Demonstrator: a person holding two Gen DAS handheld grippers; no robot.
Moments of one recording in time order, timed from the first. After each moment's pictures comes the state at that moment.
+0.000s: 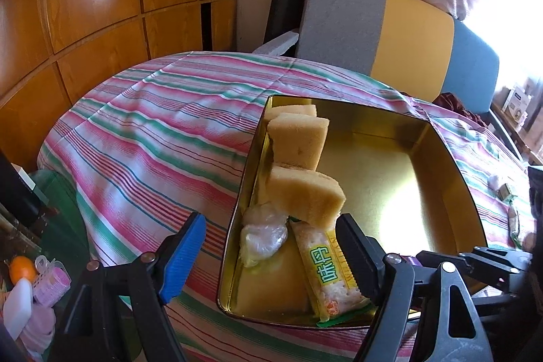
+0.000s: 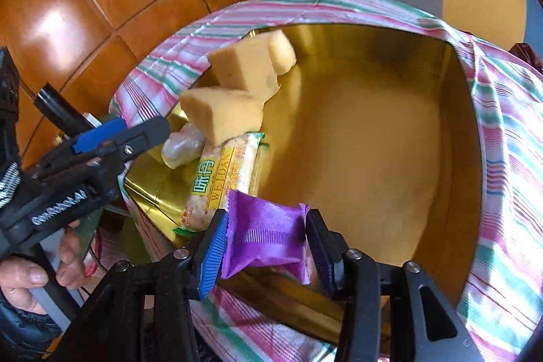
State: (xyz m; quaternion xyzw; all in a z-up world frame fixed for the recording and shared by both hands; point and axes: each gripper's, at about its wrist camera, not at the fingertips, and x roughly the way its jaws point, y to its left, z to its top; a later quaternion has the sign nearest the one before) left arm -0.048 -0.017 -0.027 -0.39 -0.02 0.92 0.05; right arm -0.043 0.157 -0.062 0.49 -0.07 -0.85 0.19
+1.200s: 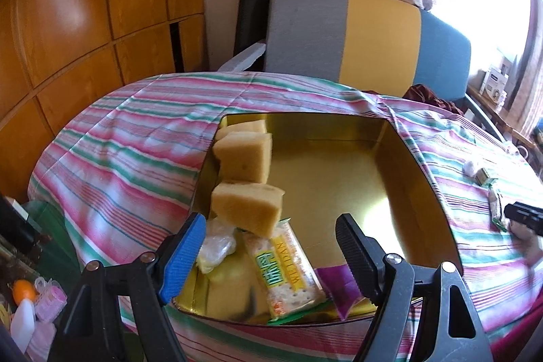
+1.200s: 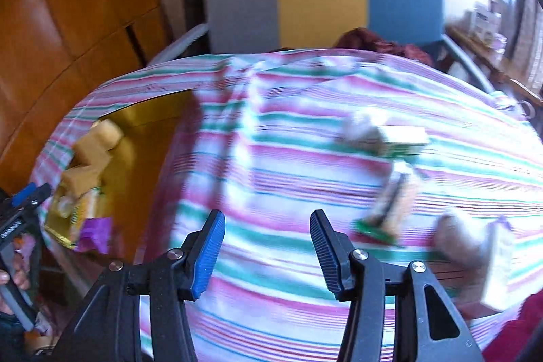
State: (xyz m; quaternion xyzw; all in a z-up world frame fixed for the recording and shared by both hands) left arm -0.034 0.027 -0.005 -0.37 0.02 0.93 0.10; right arm 0.035 0.363 -0.005 0.44 -0.10 -0.89 -0.07
